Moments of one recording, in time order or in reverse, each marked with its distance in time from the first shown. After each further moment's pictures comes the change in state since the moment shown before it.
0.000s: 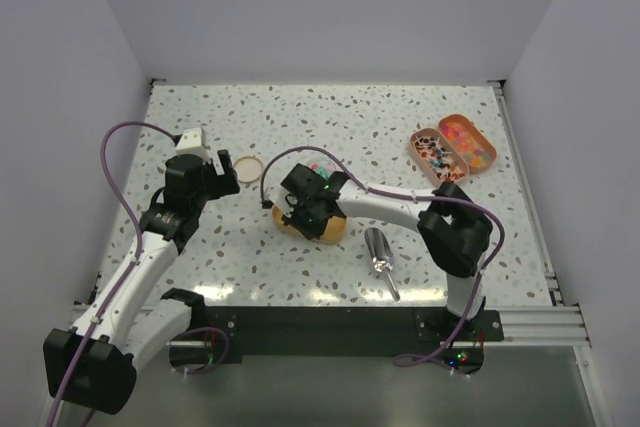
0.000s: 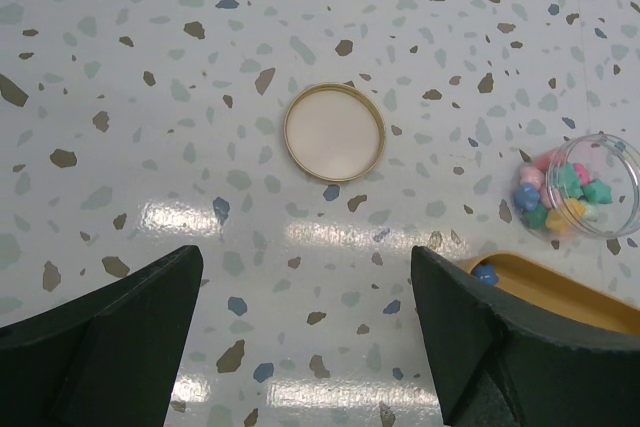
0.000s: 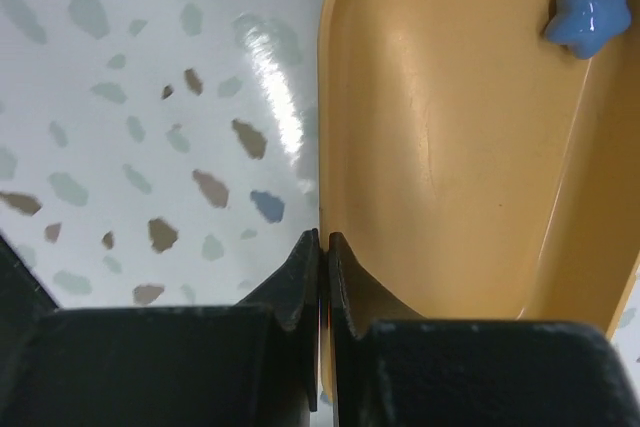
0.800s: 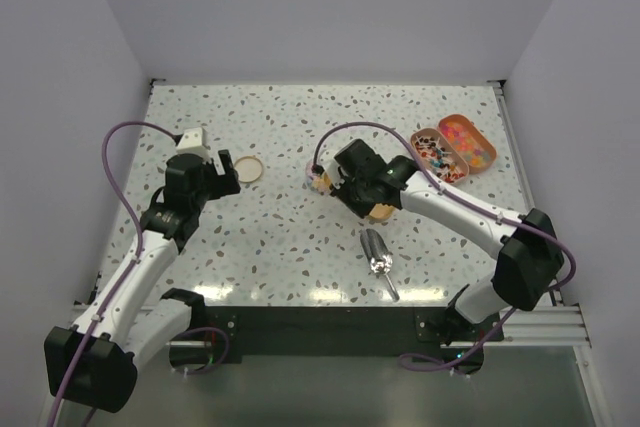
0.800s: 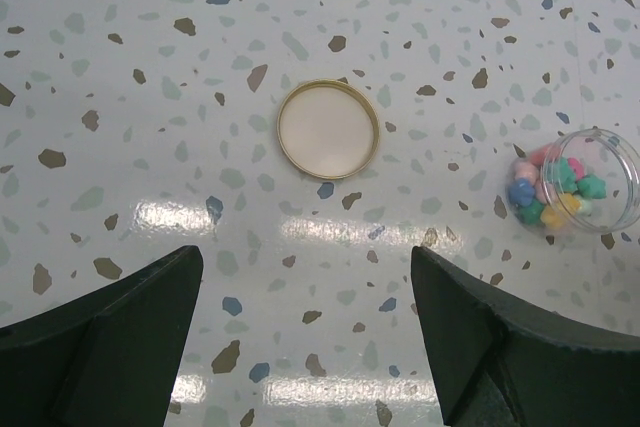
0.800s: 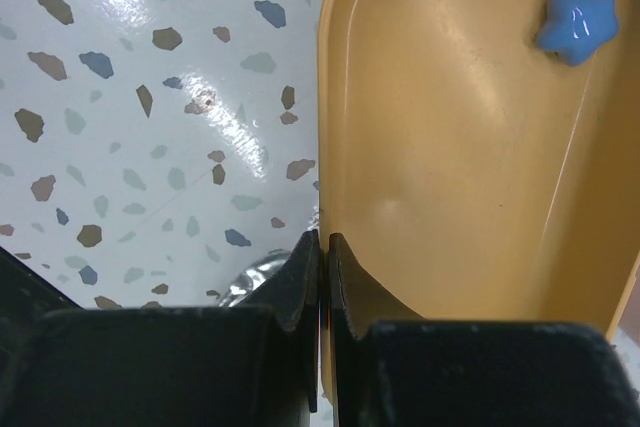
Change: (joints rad) left arm 0.007 0.005 0.000 0.002 0.023 0.000; right arm -0.163 -0.416 -0.148 -0.165 0.182 0.053
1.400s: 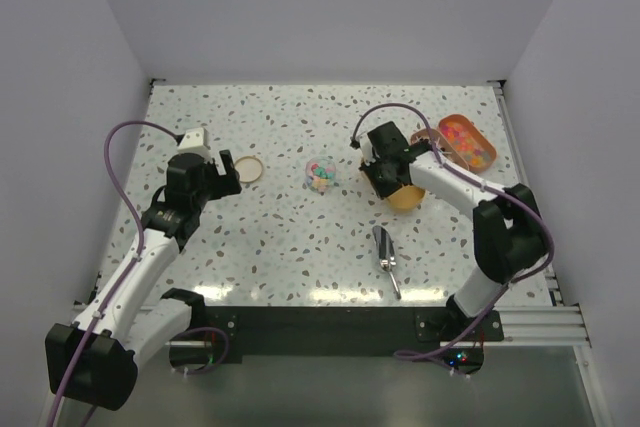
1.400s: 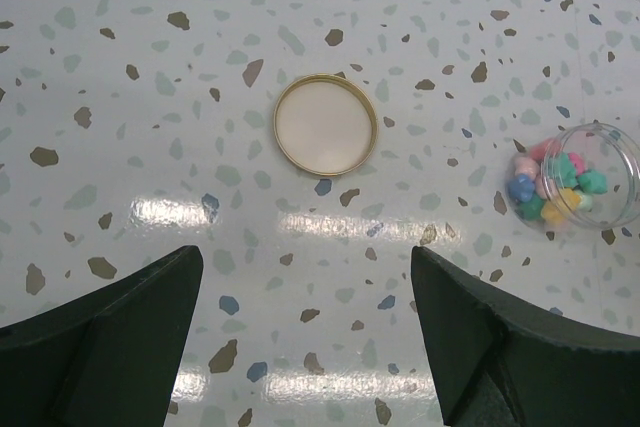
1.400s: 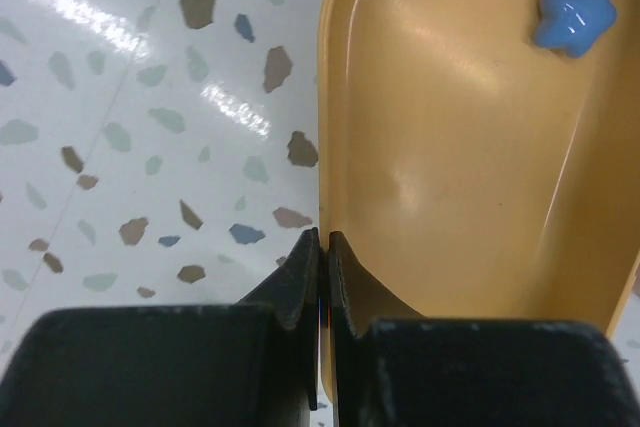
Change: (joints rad) left arm 0.000 0.018 0.000 0.004 0.012 0.000; right arm -0.288 0.122 -0.058 0.125 -0.024 0.066
